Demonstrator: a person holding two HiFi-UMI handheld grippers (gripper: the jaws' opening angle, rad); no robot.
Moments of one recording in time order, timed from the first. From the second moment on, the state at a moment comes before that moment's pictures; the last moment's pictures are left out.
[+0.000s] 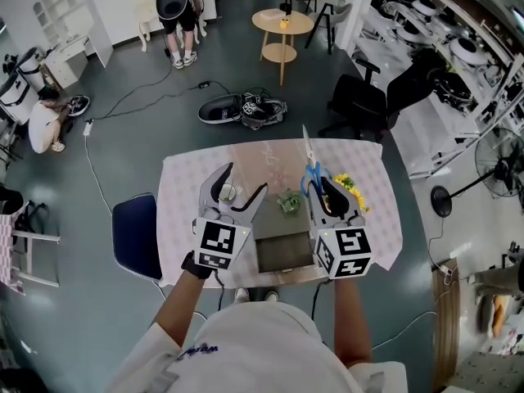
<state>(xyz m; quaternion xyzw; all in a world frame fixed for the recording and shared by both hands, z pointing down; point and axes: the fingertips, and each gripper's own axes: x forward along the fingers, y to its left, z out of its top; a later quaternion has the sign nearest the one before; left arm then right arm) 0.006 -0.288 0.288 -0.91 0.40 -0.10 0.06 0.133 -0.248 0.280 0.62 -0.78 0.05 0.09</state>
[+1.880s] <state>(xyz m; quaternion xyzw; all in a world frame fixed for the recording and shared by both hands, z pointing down) 0.014 -0.256 0.286 -0.93 0.36 -0.07 0.05 0.122 -0.225 0.277 0.61 -0.79 0.06 0.08</state>
